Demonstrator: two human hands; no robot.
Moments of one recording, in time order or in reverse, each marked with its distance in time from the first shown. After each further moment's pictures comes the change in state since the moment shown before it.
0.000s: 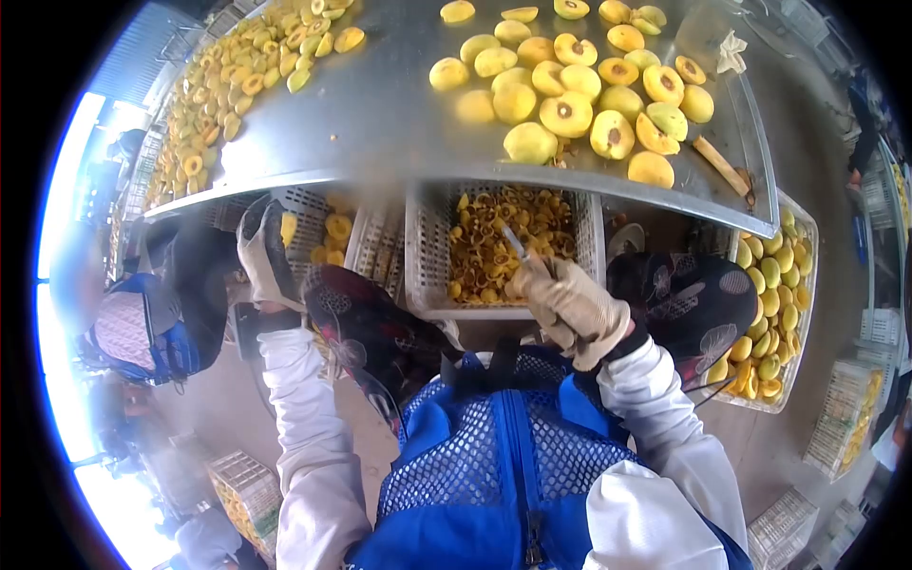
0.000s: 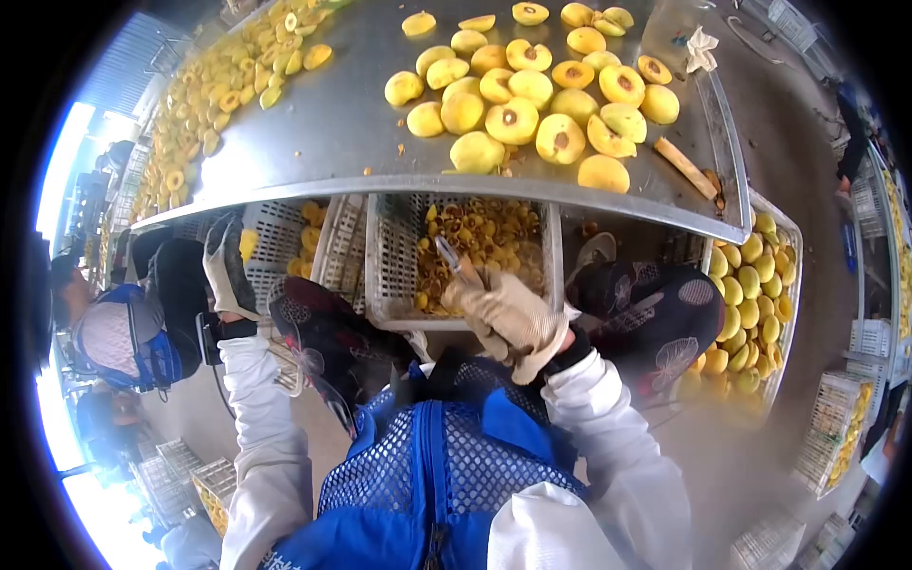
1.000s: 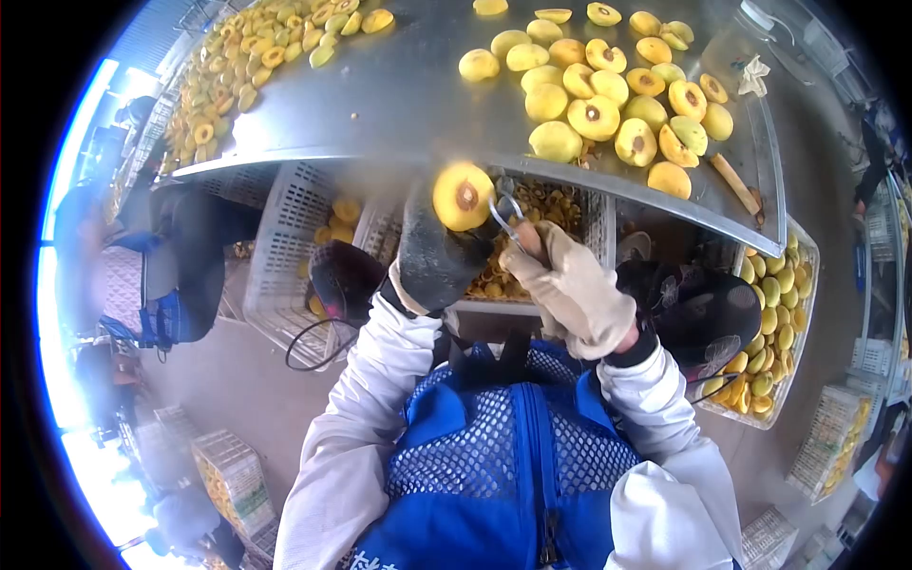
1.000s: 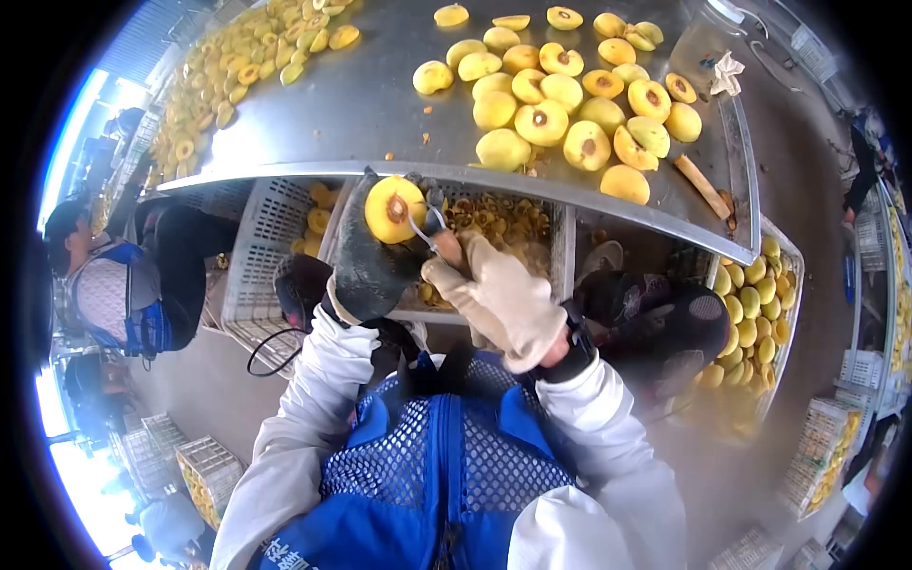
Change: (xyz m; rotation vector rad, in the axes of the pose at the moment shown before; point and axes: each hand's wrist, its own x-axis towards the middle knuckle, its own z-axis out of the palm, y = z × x) left_hand -0.049 0.172 0.115 -0.549 -0.419 0.086; right_hand 0.002 -0.041 0.036 -0.463 0.210 -0.147
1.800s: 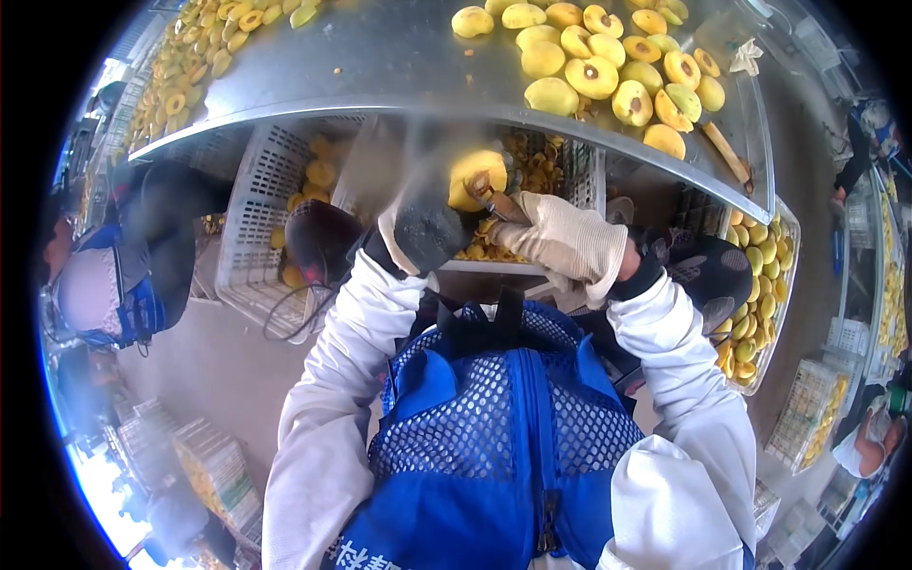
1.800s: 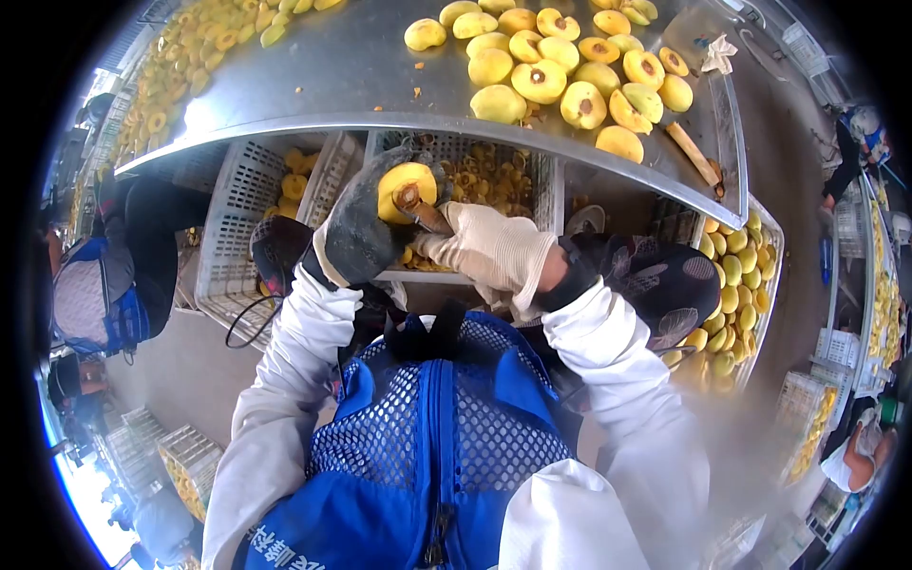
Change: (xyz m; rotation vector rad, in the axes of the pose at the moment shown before) left_hand -0.028 -0.037 -0.002 -0.227 -0.155 0.076; right_hand 0.015 -0.004 0.001 -0.266 -0.294 0.081
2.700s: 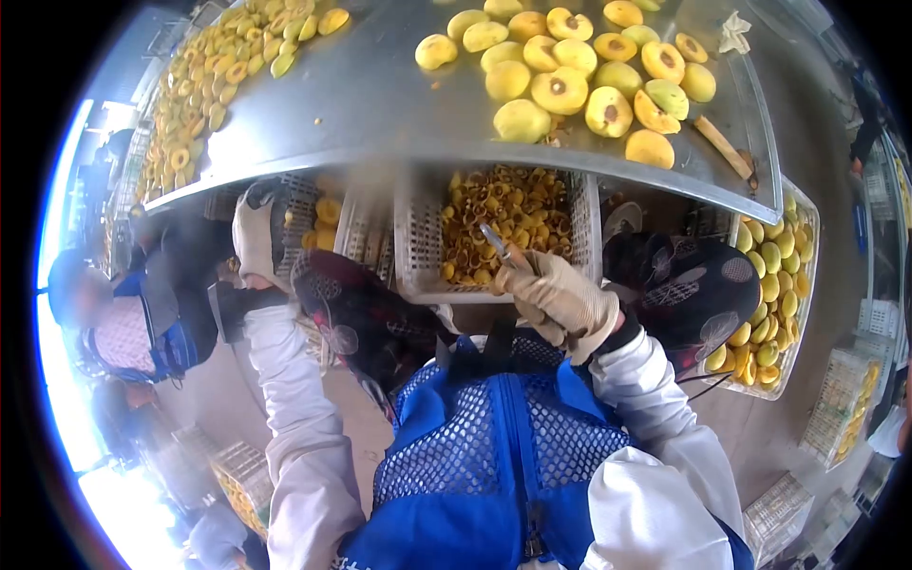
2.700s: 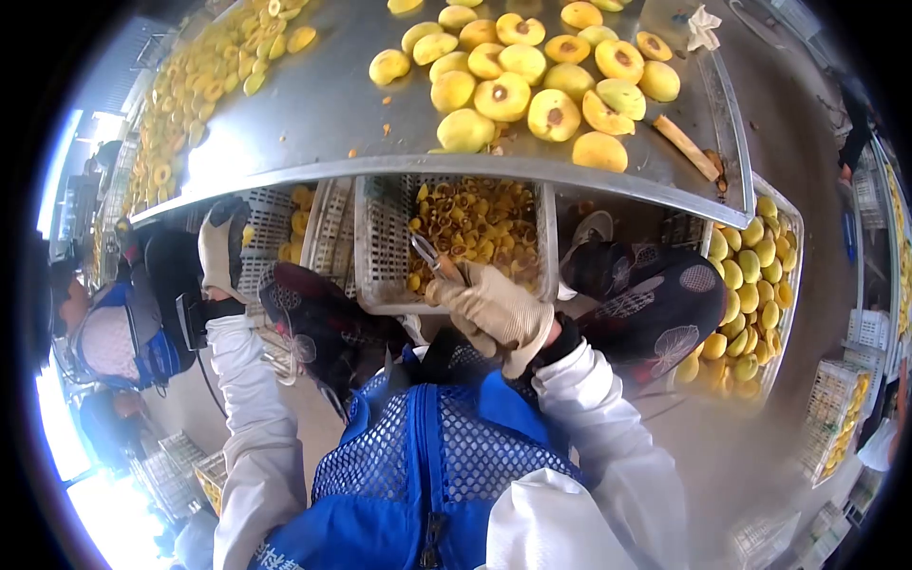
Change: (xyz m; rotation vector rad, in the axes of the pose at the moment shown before) left_hand -0.024 -0.053 -0.249 0.719 0.469 -0.478; right_hand -0.005 0.069 0.008 0.718 -0.082 0.043
